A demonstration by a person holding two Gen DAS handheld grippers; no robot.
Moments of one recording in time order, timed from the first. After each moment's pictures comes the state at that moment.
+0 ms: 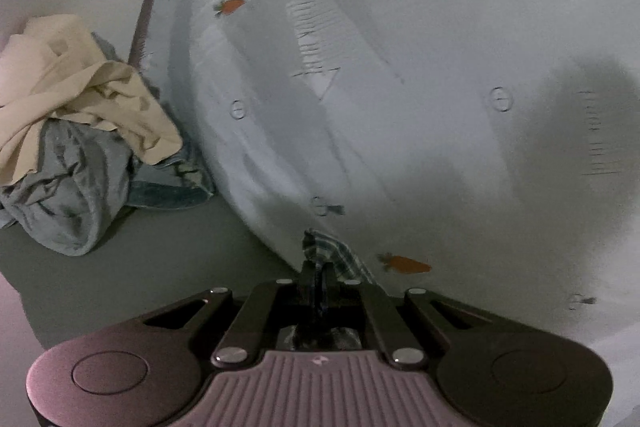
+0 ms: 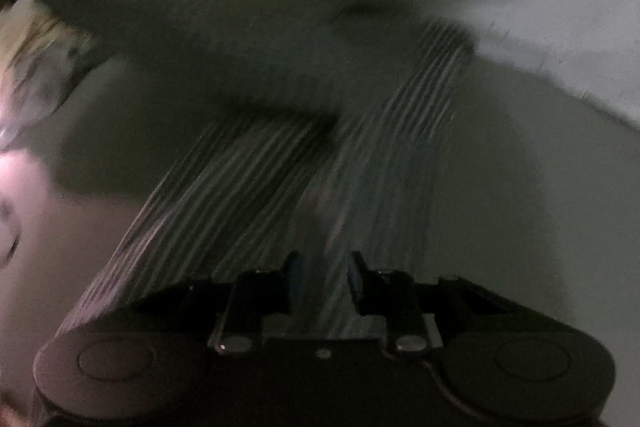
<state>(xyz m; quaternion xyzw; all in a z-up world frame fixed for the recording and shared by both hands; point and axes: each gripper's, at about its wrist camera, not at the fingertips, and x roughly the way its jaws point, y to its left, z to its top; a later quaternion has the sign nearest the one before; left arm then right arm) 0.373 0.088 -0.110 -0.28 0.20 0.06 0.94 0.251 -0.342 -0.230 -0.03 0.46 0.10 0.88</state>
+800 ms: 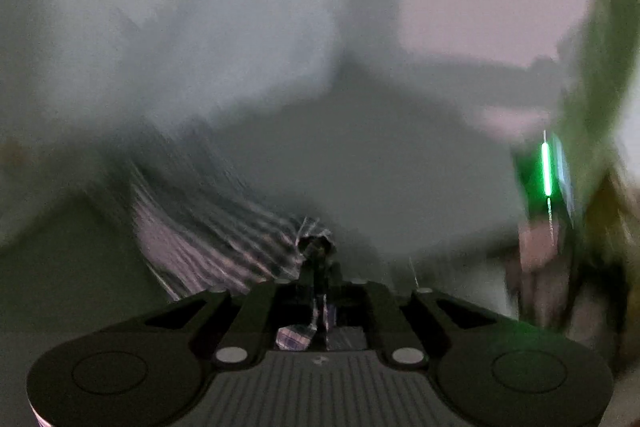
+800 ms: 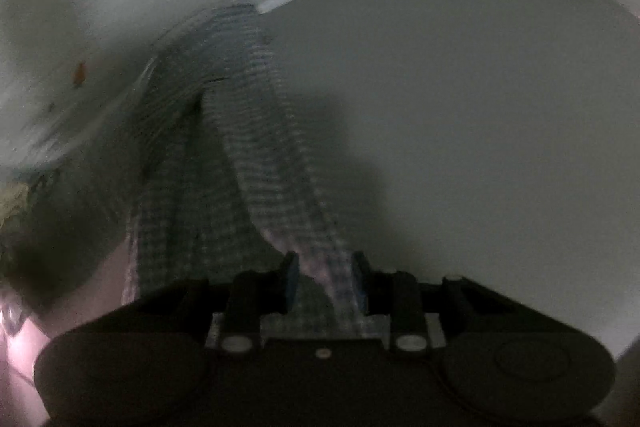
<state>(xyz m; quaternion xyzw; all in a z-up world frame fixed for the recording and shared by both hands) 0.162 -0.148 -0.192 0.19 0.36 -0.46 0.79 0.109 -0.406 -0.234 0.25 0.41 -0.13 0.87</state>
